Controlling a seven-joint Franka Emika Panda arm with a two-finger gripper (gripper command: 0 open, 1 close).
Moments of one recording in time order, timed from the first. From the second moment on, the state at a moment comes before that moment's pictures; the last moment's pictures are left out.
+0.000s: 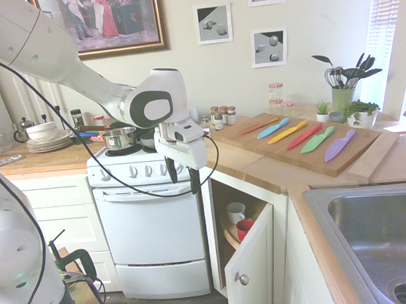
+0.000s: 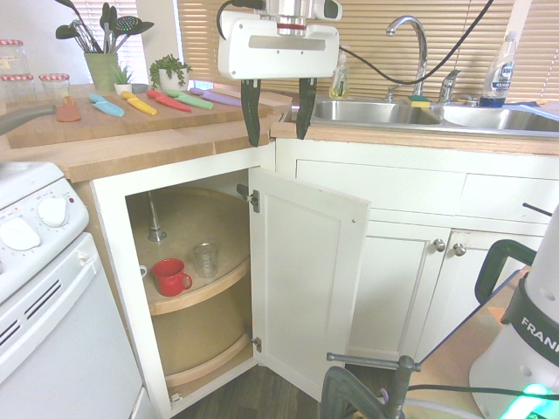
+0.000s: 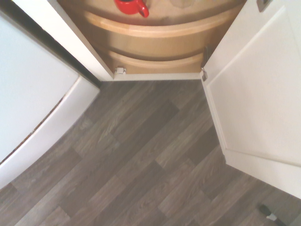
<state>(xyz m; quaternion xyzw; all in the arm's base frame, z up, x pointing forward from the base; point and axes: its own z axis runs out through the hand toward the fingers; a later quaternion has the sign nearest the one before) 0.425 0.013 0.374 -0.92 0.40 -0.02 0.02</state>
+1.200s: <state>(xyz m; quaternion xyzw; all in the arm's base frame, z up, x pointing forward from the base) 0.437 -0.176 0.308 -0.91 0.40 -0.04 0.03</state>
